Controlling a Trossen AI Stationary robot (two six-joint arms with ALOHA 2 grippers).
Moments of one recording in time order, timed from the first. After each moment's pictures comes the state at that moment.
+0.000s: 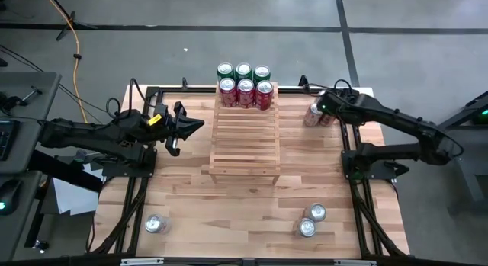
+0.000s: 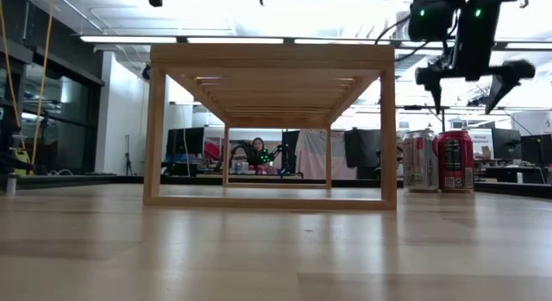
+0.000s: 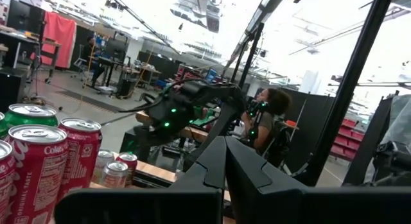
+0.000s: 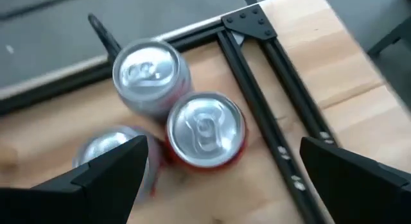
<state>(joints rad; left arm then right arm) -0.03 0.72 0.59 0.40 -0.16 -0.29 -0.58 1.05 0.88 -1.17 0.62 1.31</state>
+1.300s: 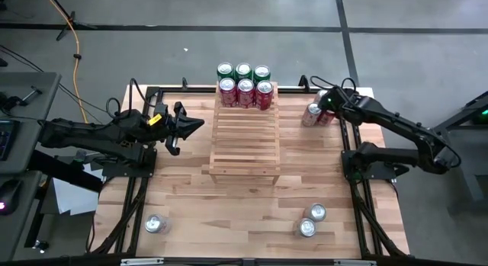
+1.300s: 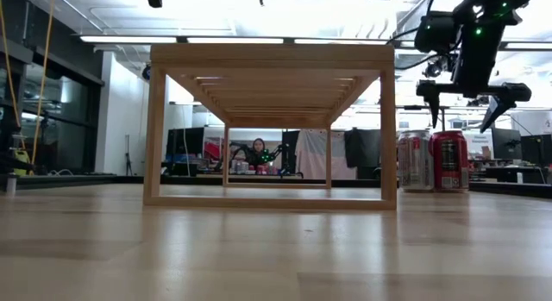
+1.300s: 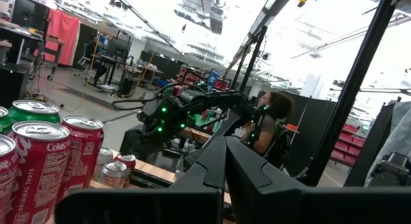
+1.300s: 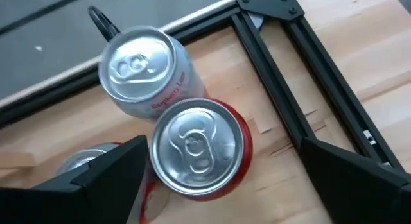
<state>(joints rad) -0.03 0.73 0.59 0.40 -0.17 -0.31 -0.75 0.98 0.74 -0.91 0.48 1.14</state>
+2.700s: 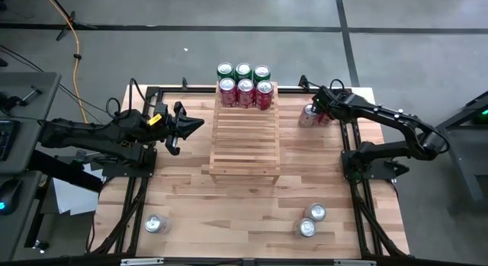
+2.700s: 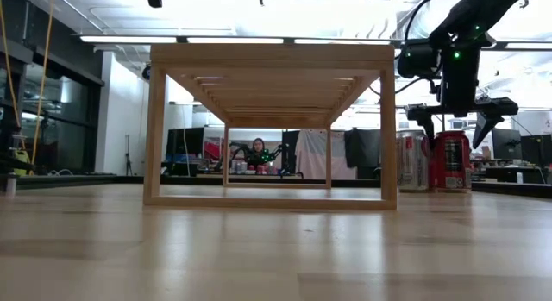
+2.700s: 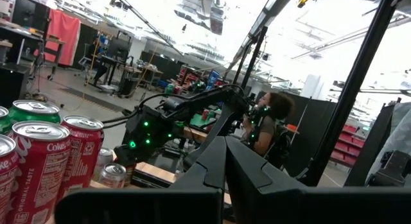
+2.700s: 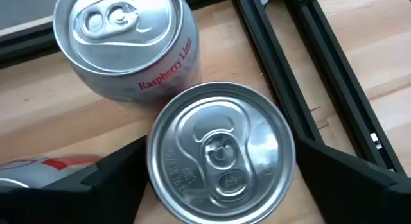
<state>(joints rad) -0.03 0.73 0.59 0.40 -0.17 -0.31 -0.75 1.19 0.74 -0.85 0.48 1.09</state>
